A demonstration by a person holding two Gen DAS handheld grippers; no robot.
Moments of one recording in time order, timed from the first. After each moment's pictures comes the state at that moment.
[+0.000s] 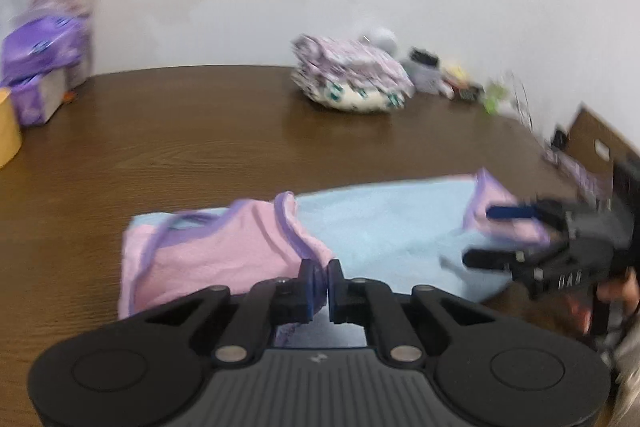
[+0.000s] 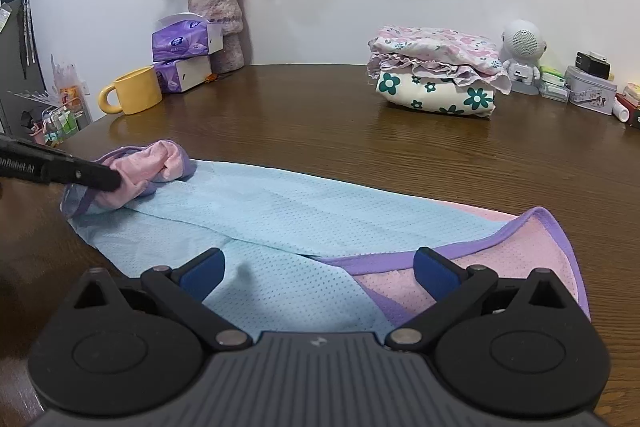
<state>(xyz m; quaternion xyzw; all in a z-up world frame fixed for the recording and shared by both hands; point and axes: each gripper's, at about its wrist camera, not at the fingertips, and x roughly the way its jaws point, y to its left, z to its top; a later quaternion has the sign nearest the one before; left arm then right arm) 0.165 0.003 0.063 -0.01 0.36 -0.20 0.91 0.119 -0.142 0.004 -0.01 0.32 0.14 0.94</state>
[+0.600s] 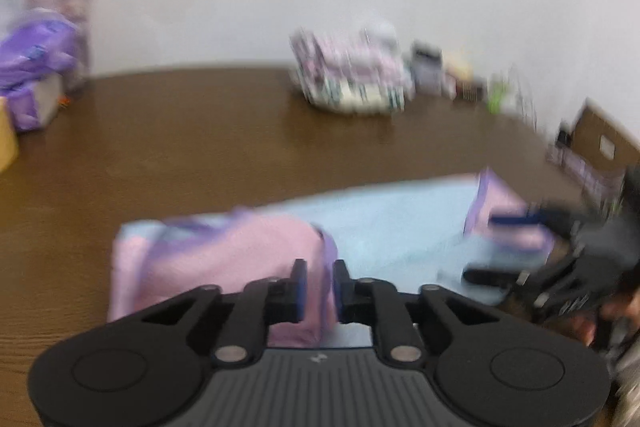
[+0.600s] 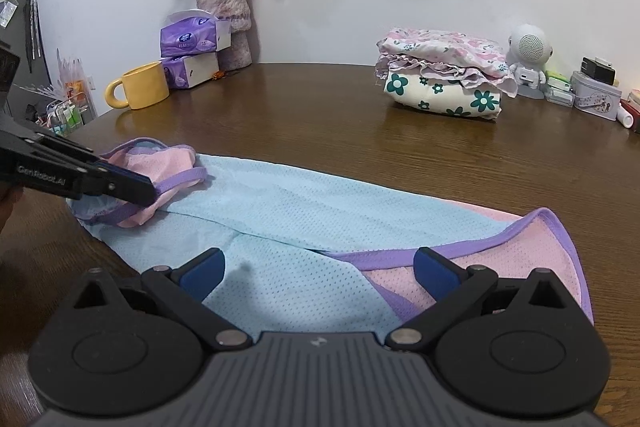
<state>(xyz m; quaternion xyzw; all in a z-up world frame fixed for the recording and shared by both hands) 0.165 0.019 0.081 -0.04 0.34 -0.18 0.92 0.119 -0.140 0.004 -0.01 0.32 0.15 0.94</state>
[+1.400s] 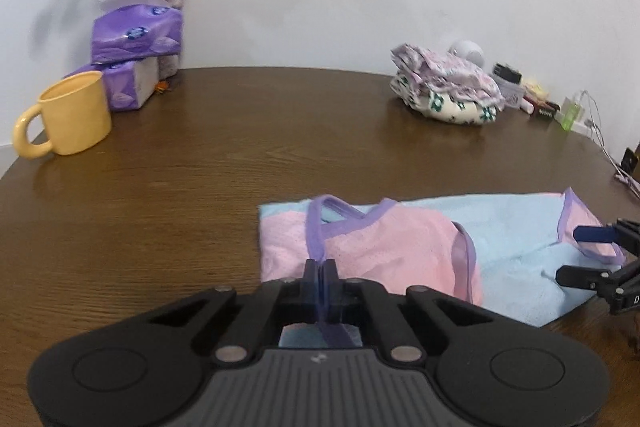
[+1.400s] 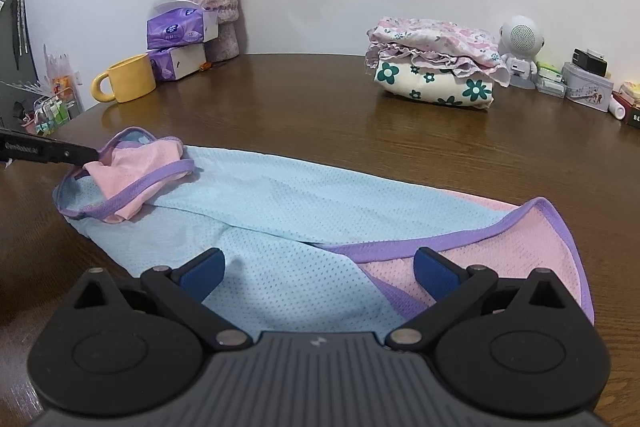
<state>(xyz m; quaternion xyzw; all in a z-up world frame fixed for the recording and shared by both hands) 0.176 0.063 0.050 -0.02 0.36 -0.09 0.93 0.118 -0.138 0.004 -0.01 0.32 0.15 0.94</state>
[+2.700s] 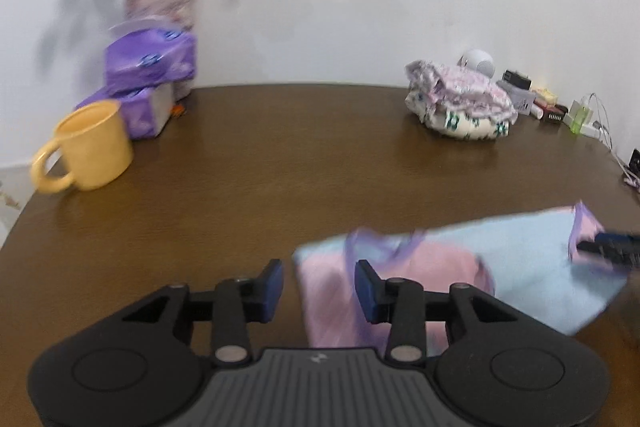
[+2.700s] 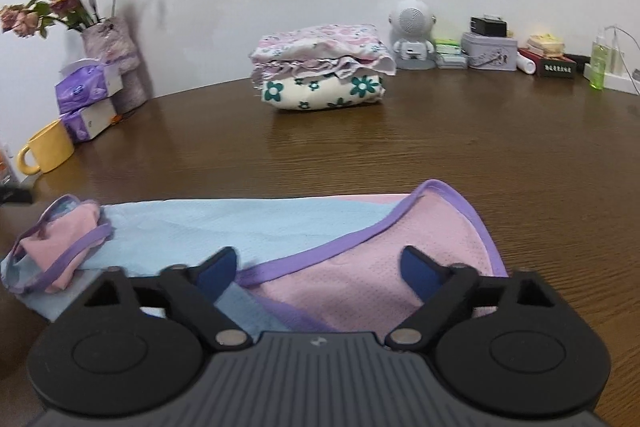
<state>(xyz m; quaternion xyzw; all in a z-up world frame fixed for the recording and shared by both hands) 0.174 0.088 0.077 0.00 0.36 -0.08 0.93 0.117 -0.135 0.004 -0.01 0.32 0.15 0.94</state>
